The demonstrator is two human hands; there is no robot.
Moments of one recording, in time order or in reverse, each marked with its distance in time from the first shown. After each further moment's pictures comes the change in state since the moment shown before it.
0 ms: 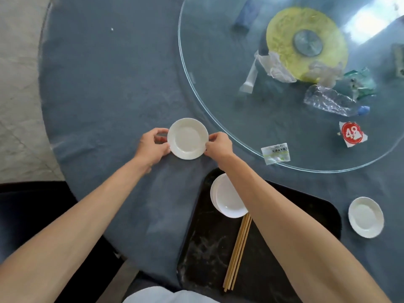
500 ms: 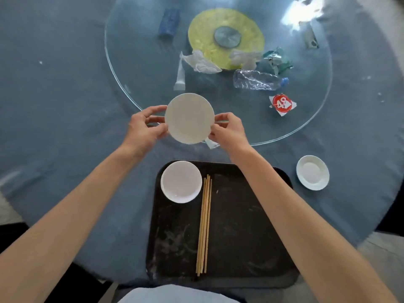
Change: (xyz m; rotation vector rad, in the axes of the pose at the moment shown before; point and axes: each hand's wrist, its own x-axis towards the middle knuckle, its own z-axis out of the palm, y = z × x) left_hand -0.098 0.119 0.107 0.016 -0.271 0.351; right_hand -0.079 0.046 -0.178 0.420 0.214 -0.160
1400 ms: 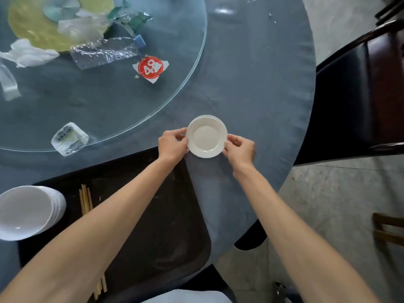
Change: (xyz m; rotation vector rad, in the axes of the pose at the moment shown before) left_hand -0.034 -0.075 0.443 0.402 -0.226 -0.142; right_hand -0.005 0.254 -0.333 0.354 0.575 0.304
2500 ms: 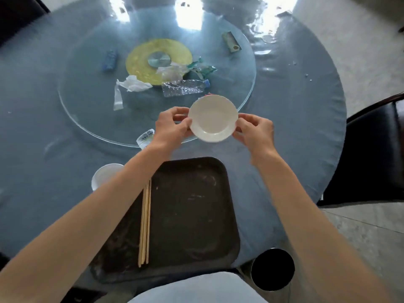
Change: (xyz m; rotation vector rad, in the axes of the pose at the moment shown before) left_hand -0.114 0.082 -0.177 -0.258 0.192 0.256; right_hand -0.145 -0.146 0.031 0.136 -0.363 -0.288
